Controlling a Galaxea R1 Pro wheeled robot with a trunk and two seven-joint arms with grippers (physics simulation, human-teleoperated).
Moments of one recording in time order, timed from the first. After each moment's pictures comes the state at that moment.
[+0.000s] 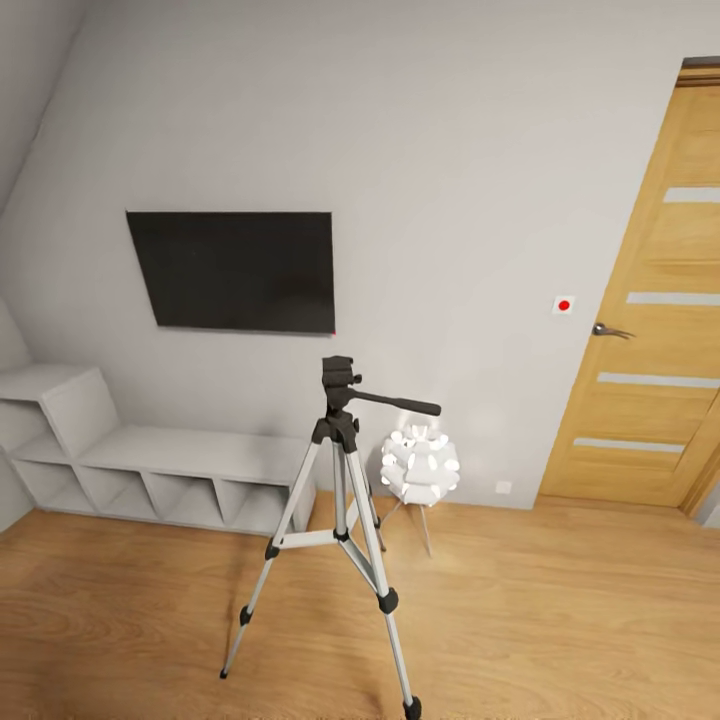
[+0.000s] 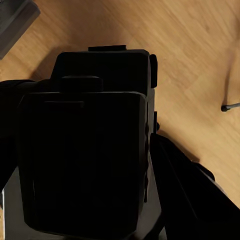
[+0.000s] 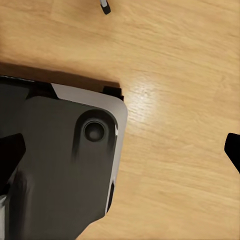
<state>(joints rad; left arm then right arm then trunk) -0.20 0.05 -0.76 0.00 1.43 -0.04 -0.11 -0.26 -0.12 -0.03 0.03 0.18 -0.04 0.17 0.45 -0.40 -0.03</state>
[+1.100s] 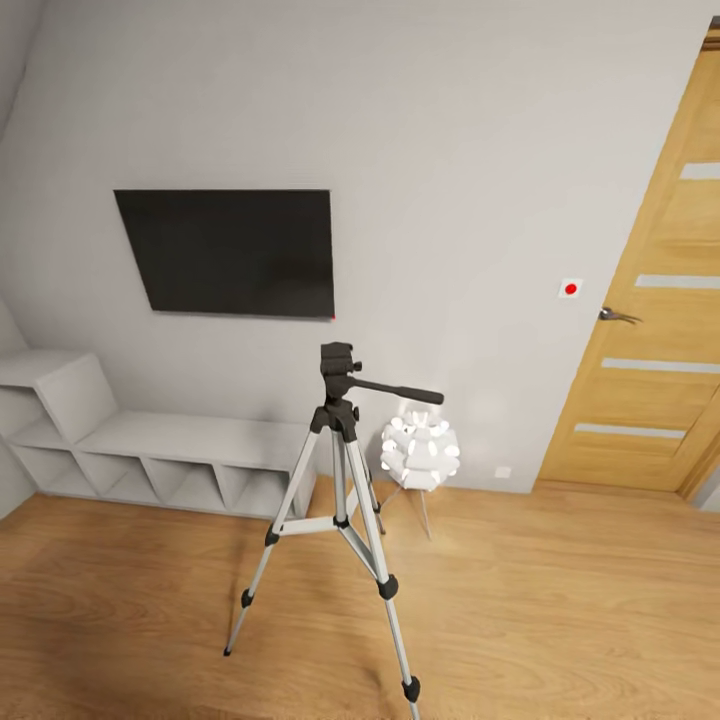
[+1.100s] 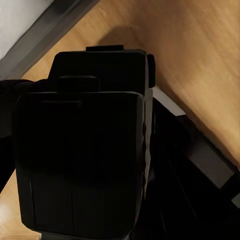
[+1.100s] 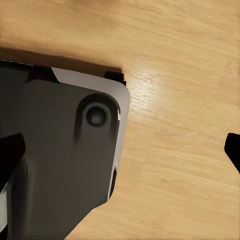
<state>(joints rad) -0.20 0.04 -0.76 -0.01 1.52 -0.03 0.09 -0.26 -0.12 -0.03 0.03 0.18 -0.04 0.16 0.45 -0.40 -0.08</state>
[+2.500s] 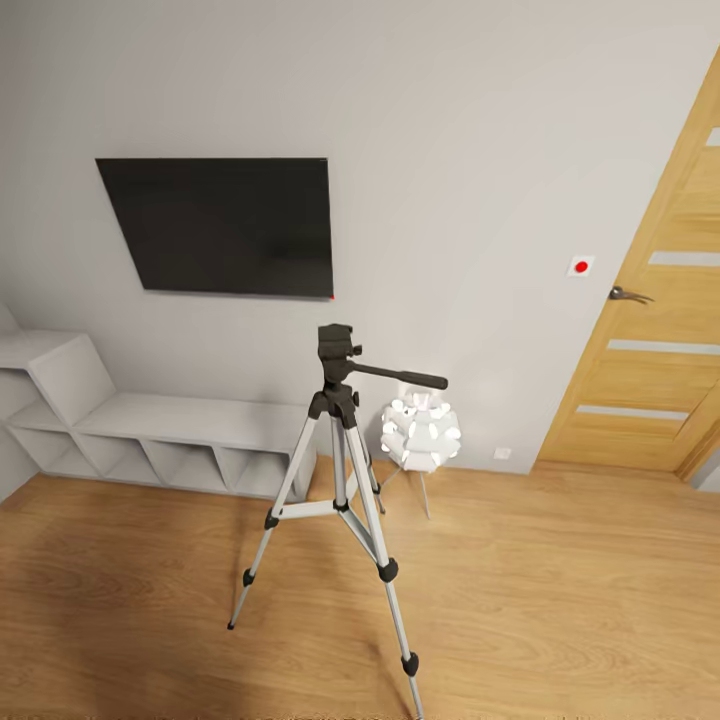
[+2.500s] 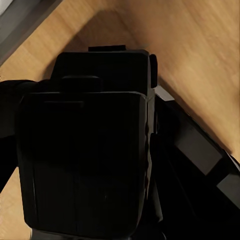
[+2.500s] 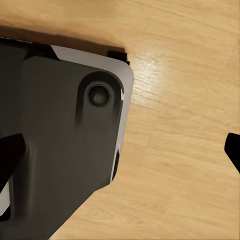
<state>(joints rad) -0.20 0.05 -0.76 0.00 1.52 -0.03 -0.03 -0.26 -0.12 -0.03 0.03 0.18 -0.04 0.16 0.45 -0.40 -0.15</state>
